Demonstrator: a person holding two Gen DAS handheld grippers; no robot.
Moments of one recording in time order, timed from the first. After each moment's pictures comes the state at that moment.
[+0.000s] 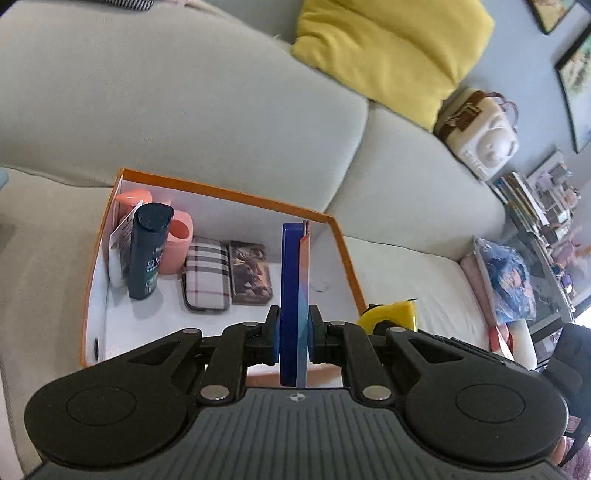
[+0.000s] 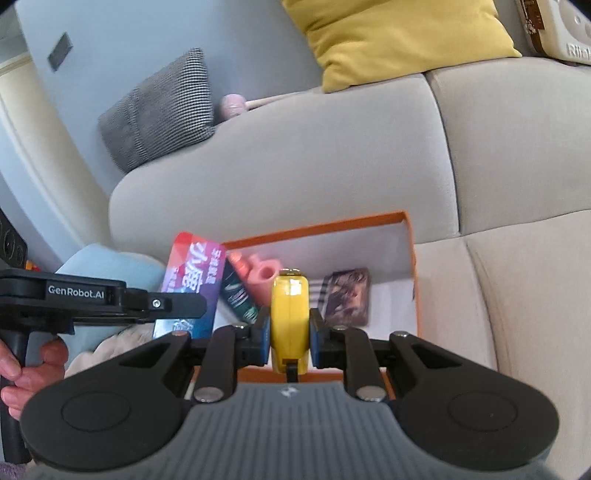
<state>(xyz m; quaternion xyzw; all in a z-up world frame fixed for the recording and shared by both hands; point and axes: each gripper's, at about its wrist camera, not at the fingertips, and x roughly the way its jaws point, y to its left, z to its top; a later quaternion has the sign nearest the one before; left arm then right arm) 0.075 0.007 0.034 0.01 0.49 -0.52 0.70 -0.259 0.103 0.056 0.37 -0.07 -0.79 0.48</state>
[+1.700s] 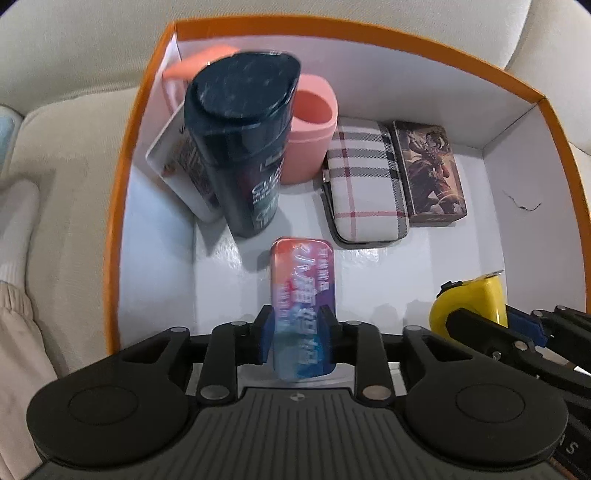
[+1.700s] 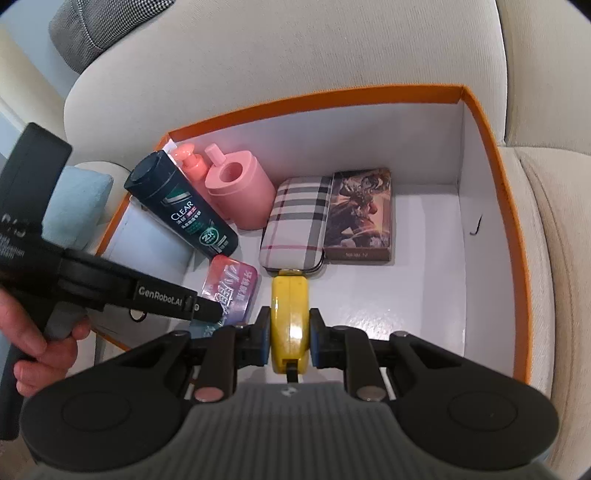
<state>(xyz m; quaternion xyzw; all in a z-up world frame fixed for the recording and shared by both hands) 0.124 -0.055 -0.093 0.24 0.61 -0.35 0.67 -0.290 -0.008 -0.035 0.51 0.03 -0.71 0.48</state>
